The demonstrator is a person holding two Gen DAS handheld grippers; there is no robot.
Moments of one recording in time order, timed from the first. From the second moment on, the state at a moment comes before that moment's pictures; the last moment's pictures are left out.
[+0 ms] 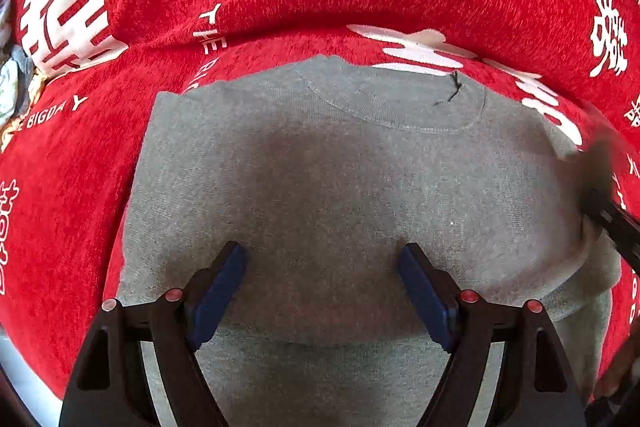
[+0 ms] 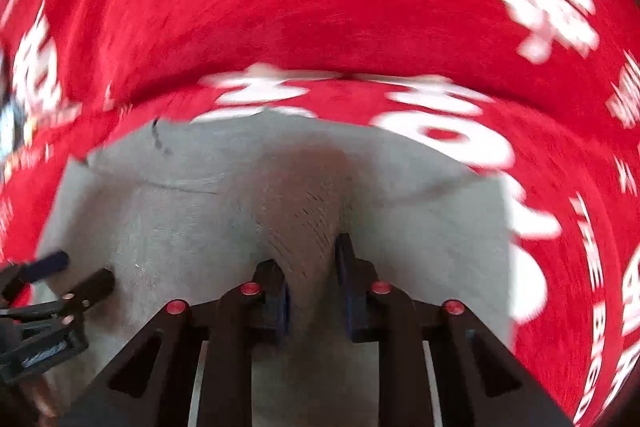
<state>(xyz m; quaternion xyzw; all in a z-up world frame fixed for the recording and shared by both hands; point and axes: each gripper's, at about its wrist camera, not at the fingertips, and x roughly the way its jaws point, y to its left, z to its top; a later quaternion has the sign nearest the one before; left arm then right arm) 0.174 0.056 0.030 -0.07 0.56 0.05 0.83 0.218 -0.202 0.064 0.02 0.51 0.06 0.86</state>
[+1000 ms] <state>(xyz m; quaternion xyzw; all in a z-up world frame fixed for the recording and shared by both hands) 0.126 0.098 0.037 -0.07 0.58 0.07 0.81 0.147 -0.235 0.069 -0.10 0.52 0.10 0.84</state>
